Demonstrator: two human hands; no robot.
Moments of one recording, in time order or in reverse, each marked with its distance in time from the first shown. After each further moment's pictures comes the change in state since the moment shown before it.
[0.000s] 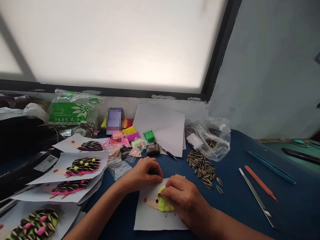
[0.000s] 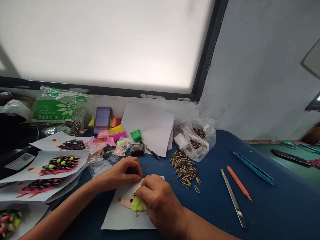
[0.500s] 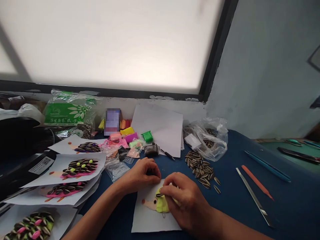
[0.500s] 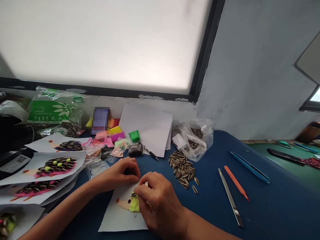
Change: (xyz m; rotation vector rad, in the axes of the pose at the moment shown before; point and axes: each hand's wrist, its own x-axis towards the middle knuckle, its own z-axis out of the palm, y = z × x) left_hand 0.001 -0.001 0.002 -0.011 0.016 0.001; right_hand 0.003 -0.006 -0.010 0.027 0.084 0.023
